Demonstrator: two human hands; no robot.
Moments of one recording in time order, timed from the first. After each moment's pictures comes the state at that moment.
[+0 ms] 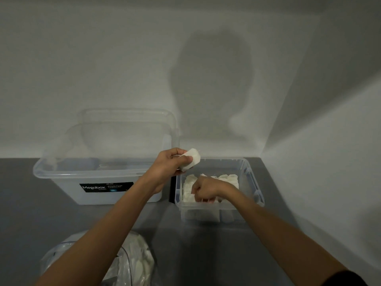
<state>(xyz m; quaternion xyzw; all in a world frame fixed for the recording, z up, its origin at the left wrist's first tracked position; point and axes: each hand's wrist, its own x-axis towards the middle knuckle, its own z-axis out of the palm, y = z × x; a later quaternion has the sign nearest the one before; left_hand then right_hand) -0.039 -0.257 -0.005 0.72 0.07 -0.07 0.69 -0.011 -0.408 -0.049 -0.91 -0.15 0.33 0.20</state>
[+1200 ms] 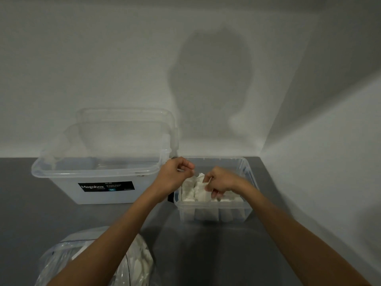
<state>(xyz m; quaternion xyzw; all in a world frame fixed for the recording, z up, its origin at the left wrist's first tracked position) -0.051 -0.269 -0.029 0.83 0.01 -0.01 0.55 -0.003 -0.442 -0.042 -0.90 -0.08 0.29 0.30</state>
